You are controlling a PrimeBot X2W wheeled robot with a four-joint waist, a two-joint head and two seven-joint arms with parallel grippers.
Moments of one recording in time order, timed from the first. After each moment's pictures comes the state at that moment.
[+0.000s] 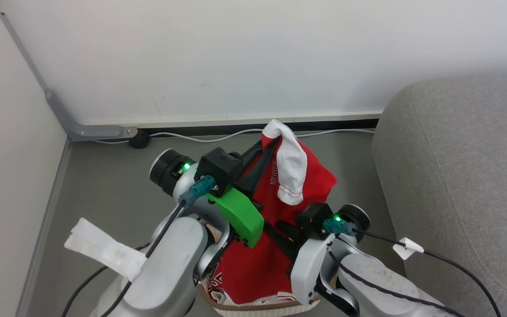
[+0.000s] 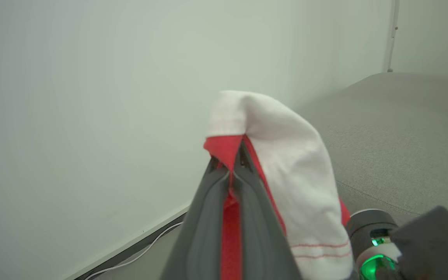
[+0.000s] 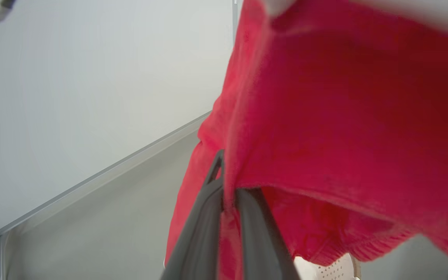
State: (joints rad) left arm -0.50 0.04 -0.73 0.23 -0.37 -0.08 -0.10; right arm -0.41 -0.06 0.90 0.59 0.39 0.12 -0.21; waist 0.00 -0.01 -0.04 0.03
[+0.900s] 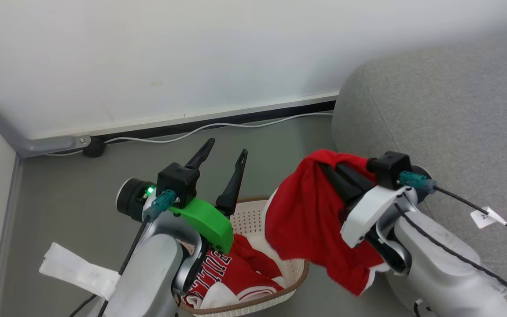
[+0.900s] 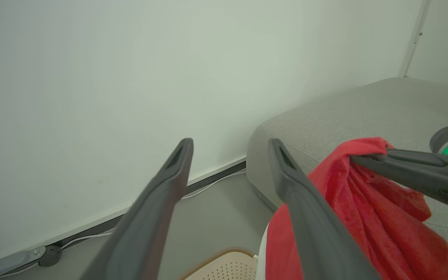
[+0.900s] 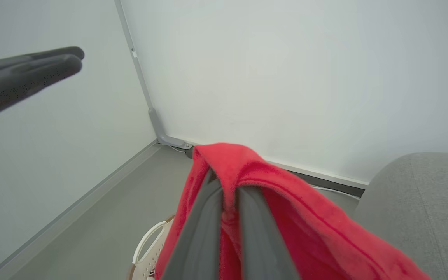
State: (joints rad) left arm -0.41 0.06 -0.62 0.28 -0.42 0.01 -0.16; right arm -0.44 -0.21 0.74 0.51 0.49 0.11 -0.25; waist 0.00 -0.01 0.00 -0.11
